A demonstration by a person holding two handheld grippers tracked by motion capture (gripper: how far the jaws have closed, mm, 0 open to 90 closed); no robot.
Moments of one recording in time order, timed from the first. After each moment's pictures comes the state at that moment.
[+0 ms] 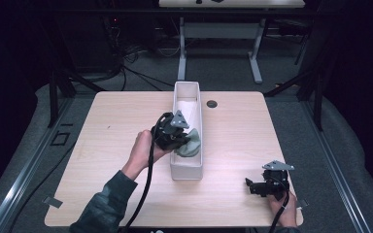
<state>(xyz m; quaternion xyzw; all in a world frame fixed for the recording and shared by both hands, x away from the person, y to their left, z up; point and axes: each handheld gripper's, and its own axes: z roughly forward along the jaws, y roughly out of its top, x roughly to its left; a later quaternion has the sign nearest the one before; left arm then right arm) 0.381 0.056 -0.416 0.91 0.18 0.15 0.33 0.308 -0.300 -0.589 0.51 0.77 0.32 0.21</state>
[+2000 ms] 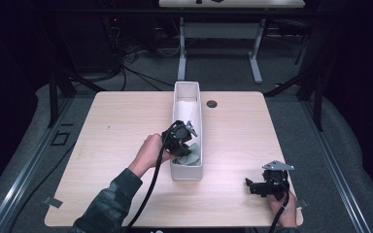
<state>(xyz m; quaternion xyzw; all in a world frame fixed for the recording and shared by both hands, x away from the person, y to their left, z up) 0.402 0.031 -0.460 0.96 0.18 0.07 0.22 0.308 -0.300 -0.589 0.51 0.77 0.32 0.21</state>
